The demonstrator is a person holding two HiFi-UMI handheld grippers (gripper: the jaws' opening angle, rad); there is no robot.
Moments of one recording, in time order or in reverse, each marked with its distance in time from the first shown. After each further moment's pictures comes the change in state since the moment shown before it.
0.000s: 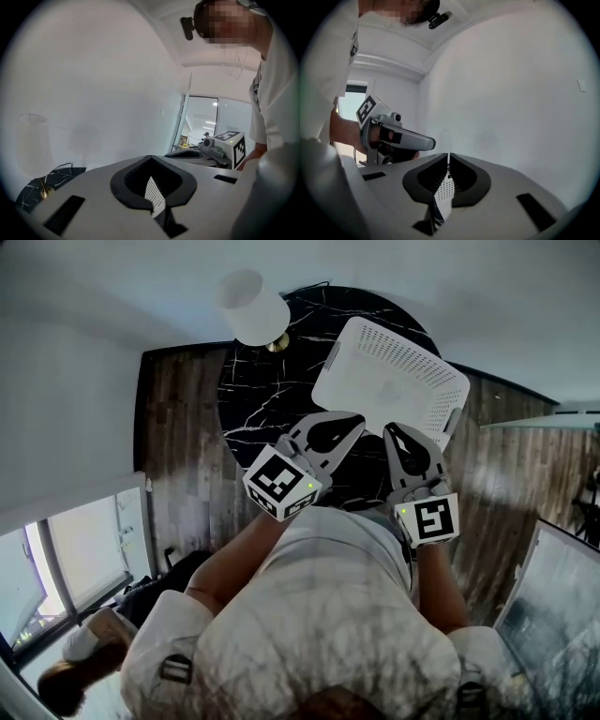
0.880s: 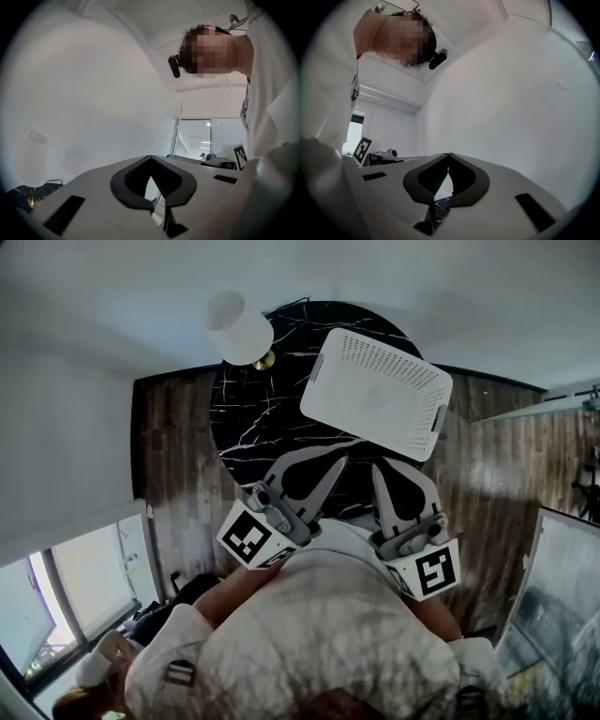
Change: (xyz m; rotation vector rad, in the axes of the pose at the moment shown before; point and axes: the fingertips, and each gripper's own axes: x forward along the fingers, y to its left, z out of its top) left arm -0.055 -0.053 0.076 -0.003 -0.305 -0.044; right arm -0.061 0.042 0.091 0.132 -0.306 -0.015
